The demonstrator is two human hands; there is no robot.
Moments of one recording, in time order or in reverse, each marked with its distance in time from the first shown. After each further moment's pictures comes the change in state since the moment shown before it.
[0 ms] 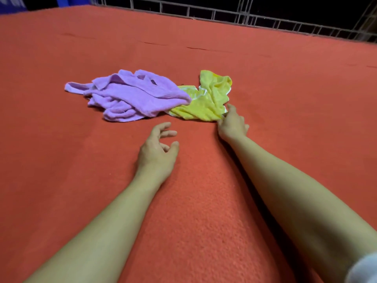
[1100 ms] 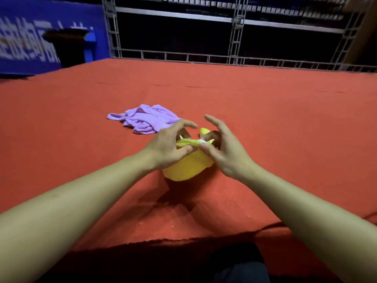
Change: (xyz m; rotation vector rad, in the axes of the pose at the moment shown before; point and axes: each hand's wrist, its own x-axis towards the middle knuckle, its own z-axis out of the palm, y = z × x) left_hand -0.132 0.180 -0.115 0.145 -0.411 0.547; right_hand -0.304 -0.038 -0.202 0.610 -0.197 -0.645
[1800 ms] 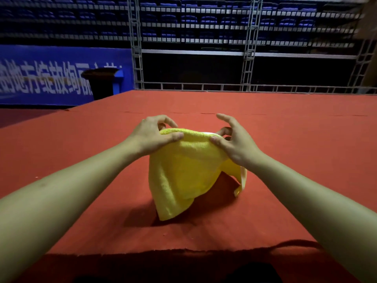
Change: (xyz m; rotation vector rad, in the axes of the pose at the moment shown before) left_hand -0.001 0.043 -0.129 0.253 0.162 -0.248; right_hand 0.044 -0.065 -0.019 -0.077 0.064 -0.018
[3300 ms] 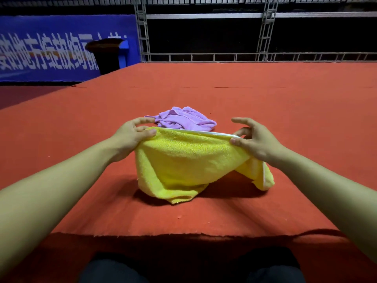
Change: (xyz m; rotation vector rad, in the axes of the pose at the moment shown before) left_hand -0.026 -0.107 -0.002 -0.694 -0.110 -0.459; right_hand 0.000 0.073 0.016 0.098 -0.155 0.180
